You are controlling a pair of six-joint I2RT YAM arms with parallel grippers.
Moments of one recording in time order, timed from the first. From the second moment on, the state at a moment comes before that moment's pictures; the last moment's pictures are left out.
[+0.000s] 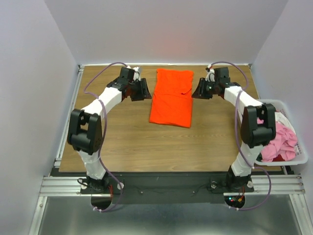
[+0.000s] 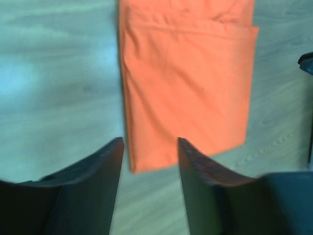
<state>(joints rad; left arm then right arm) -0.33 1.83 1.42 -0.40 0.30 -0.44 0.11 1.88 1.38 -0.32 -0.50 0.30</state>
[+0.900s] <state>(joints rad) -0.49 1.87 1.24 -0.45 0.09 -0.51 0.38 1.80 1.19 -0.47 -0.16 0.26</state>
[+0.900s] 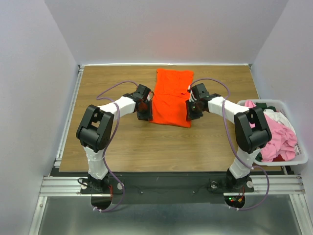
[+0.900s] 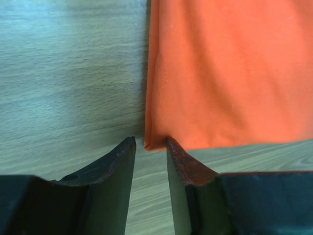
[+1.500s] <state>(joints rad) -0.56 1.72 1.00 -0.42 0.09 -0.58 0.40 1.68 1.00 -0.53 -0.18 0.27</state>
